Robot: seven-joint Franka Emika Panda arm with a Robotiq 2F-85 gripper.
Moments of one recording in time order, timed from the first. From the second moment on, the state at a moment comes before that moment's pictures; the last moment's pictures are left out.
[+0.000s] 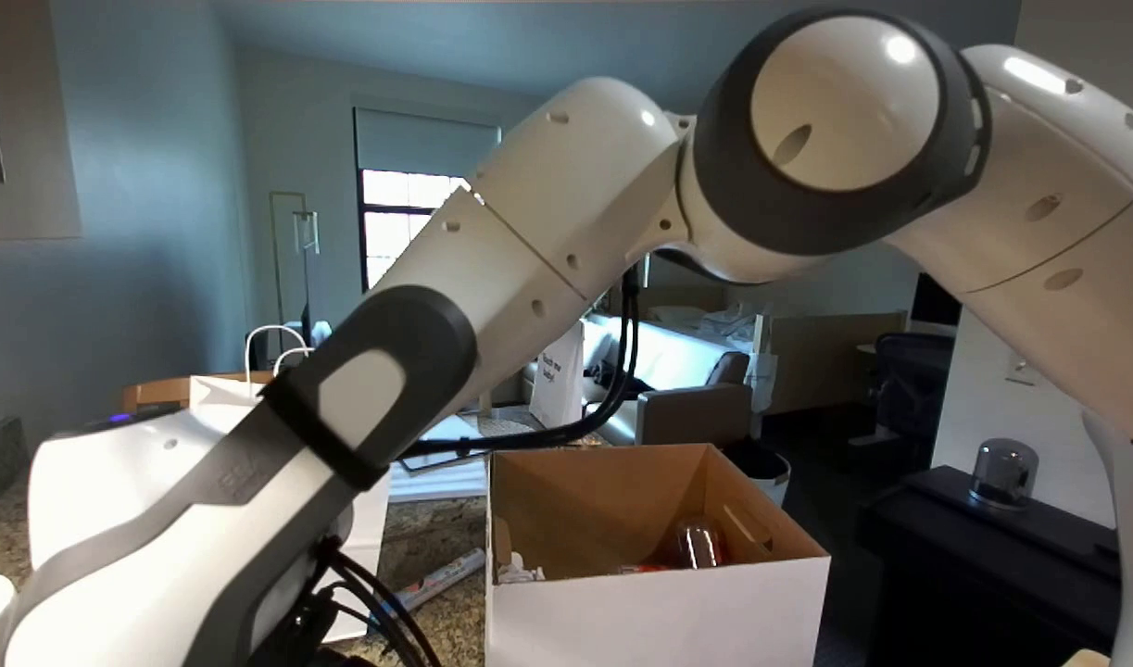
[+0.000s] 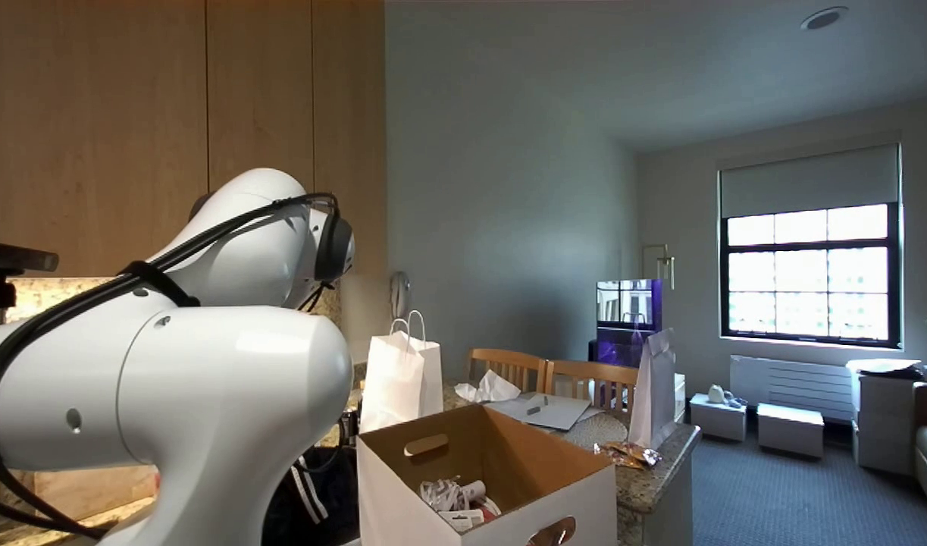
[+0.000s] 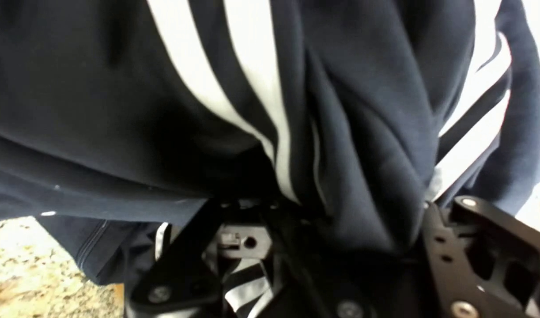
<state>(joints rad) 0.77 0.86 0.26 -1.58 -0.18 2.38 -0.01</state>
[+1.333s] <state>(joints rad) 0.75 -0.08 0.24 -1.95 -0.49 2.27 0.68</state>
